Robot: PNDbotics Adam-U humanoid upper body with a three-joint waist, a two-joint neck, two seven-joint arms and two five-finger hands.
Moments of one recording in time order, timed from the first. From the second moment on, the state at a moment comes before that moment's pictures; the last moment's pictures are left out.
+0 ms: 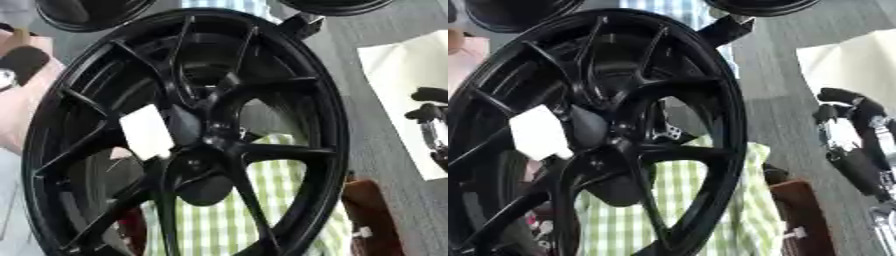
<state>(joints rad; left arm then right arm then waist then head) -0.94 0.99 -0.18 -1.99 -0.13 -0.25 -0.81 -0.09 -0.39 -0.11 -1.99 0.18 -0.05 -0.07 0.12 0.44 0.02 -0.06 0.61</state>
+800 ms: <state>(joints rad) -1.04 0.97 -0.33 -1.99 -0.04 -0.29 -0.83 -0.09 -0.40 -0.10 -1.99 0.18 -0.05 -0.06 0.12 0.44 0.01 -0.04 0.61</state>
